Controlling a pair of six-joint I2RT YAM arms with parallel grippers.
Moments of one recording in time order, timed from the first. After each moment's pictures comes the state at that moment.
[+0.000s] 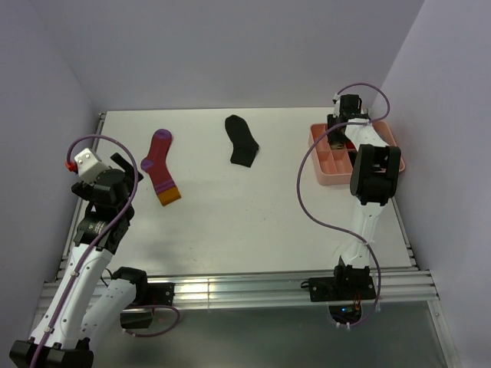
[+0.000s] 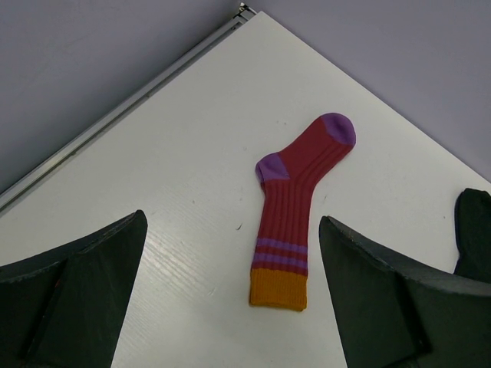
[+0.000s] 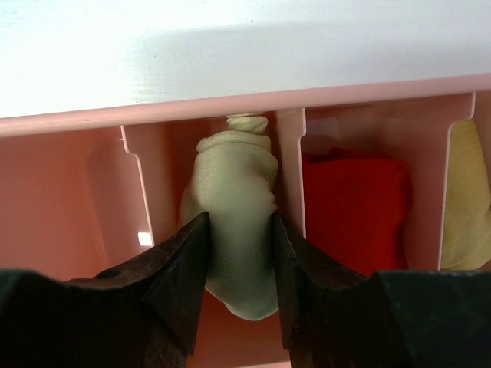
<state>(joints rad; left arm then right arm) -0.22 0.71 0.76 -0.38 -0.72 -0.54 -0.11 2.21 1.78 -0.48 0.03 -0.10</state>
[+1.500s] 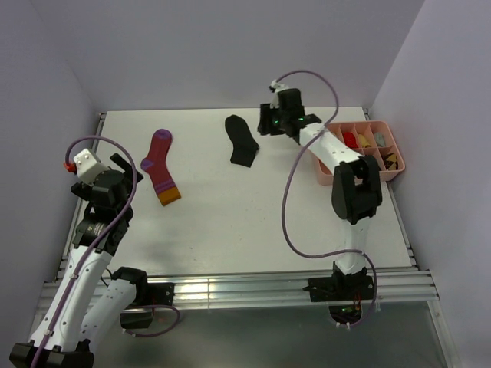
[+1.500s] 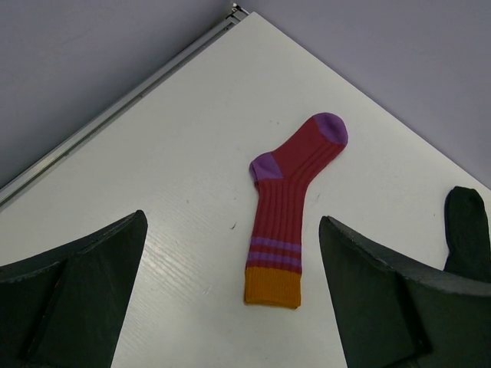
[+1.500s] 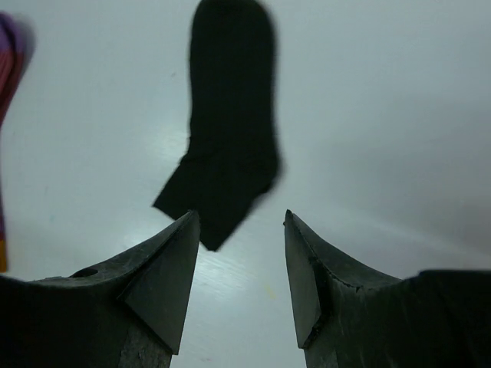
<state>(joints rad) -0.22 0.70 0.76 -0.38 -0.70 -0.54 0.29 1.94 1.67 -0.32 -0.11 0.18</state>
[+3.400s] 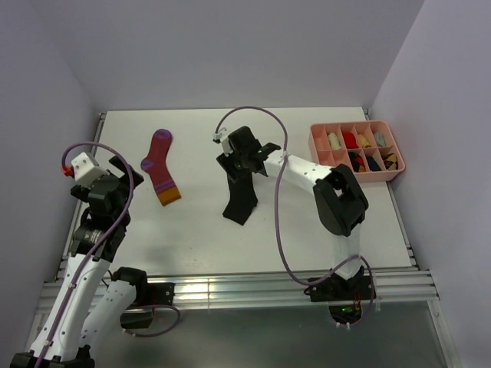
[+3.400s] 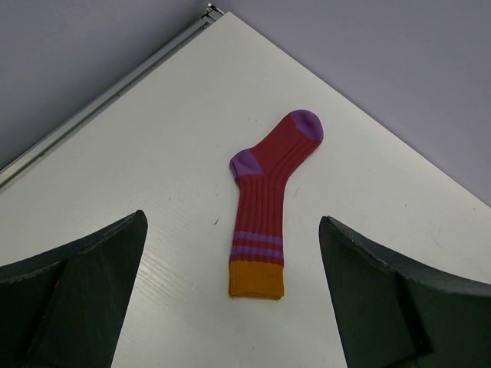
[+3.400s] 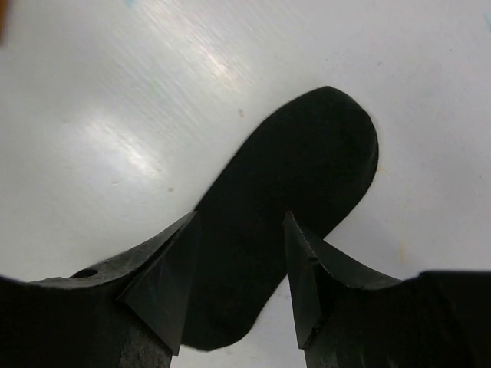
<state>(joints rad) -0.21 0.63 0.74 -0.38 -0.64 -0.55 0.70 1.92 1.48 -0.39 -0.05 -0.09</state>
